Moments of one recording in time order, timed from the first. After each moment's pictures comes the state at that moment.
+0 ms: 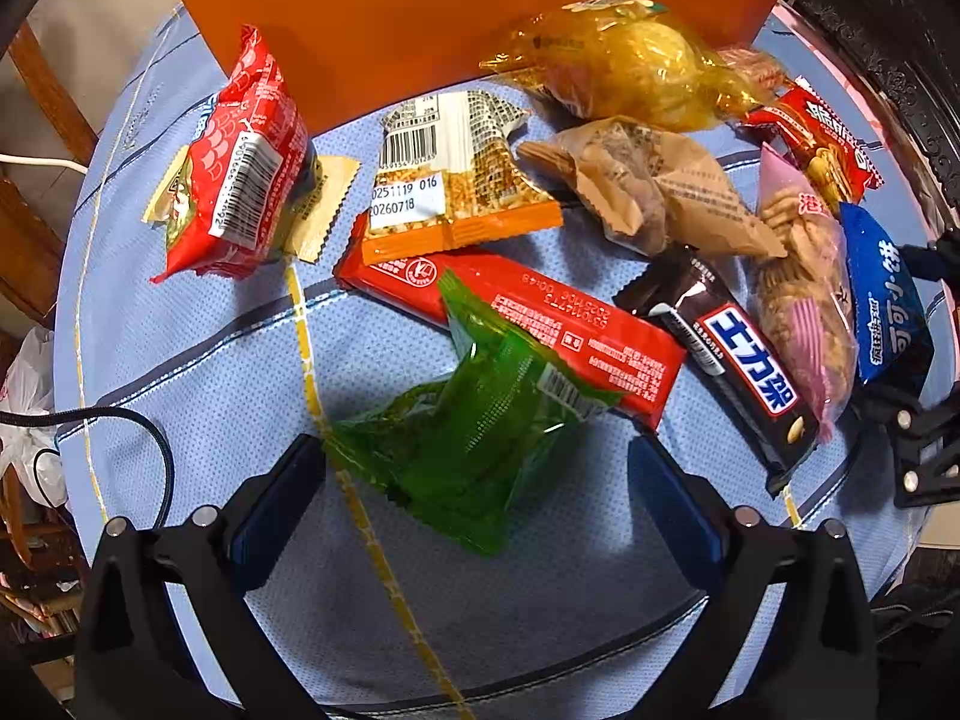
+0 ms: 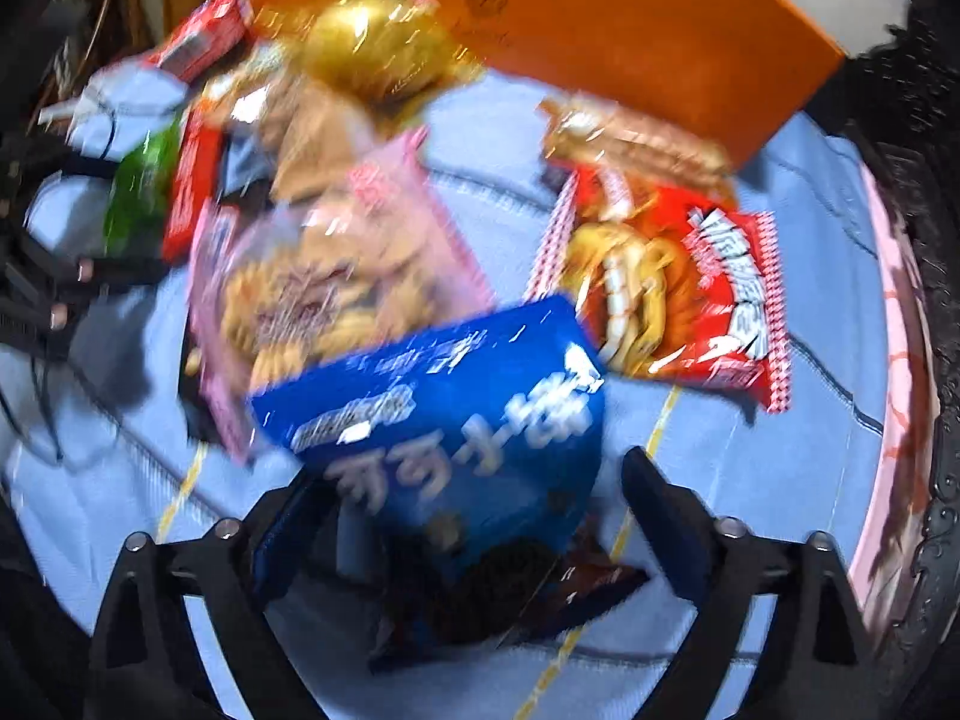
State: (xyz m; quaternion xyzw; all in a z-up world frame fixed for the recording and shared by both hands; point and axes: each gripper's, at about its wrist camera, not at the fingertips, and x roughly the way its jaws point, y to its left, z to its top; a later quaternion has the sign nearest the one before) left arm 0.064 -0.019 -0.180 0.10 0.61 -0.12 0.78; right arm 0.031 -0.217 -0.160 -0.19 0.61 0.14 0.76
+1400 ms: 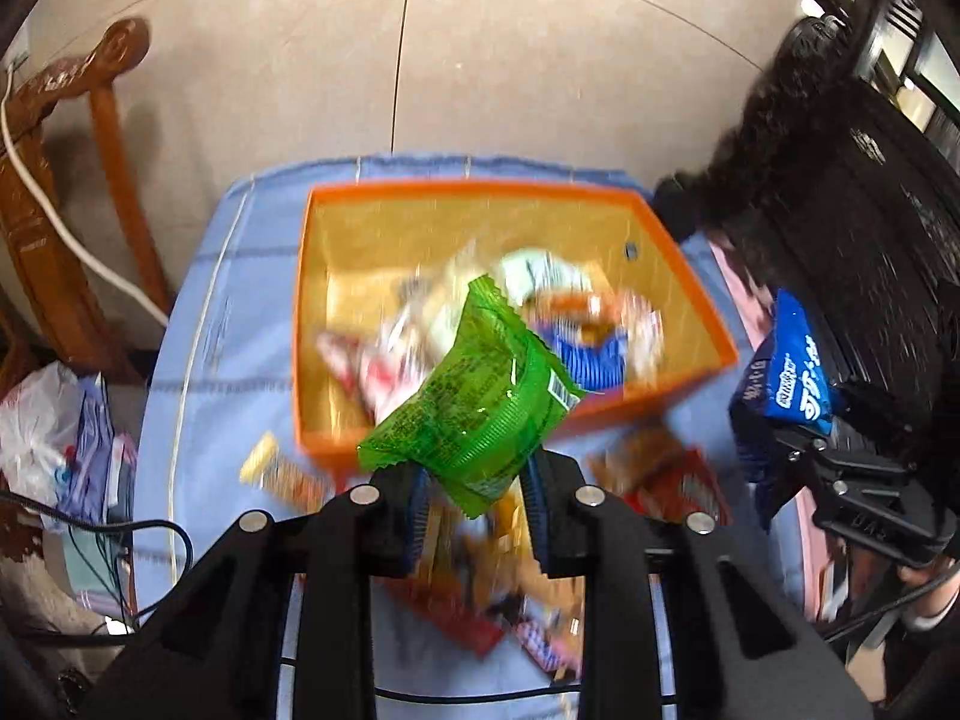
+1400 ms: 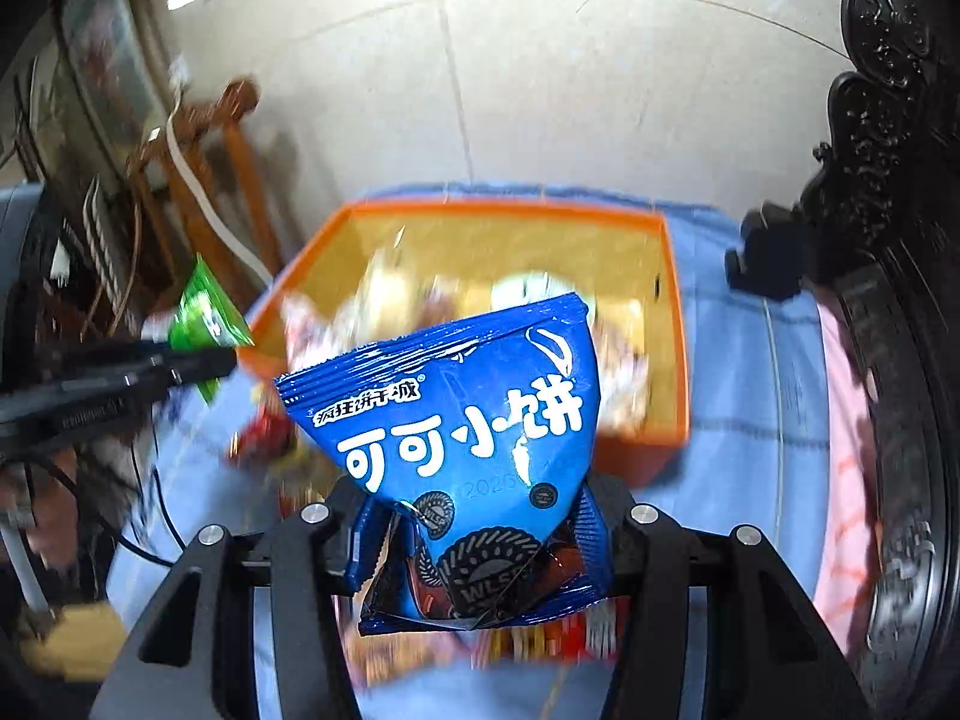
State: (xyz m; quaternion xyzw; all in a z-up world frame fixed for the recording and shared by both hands) left arm 0.161 -0.025 0.007 -0.05 0.47 -0.08 0.87; right arm 0.155 -0.237 0.006 -0.02 0.47 0.19 0.86
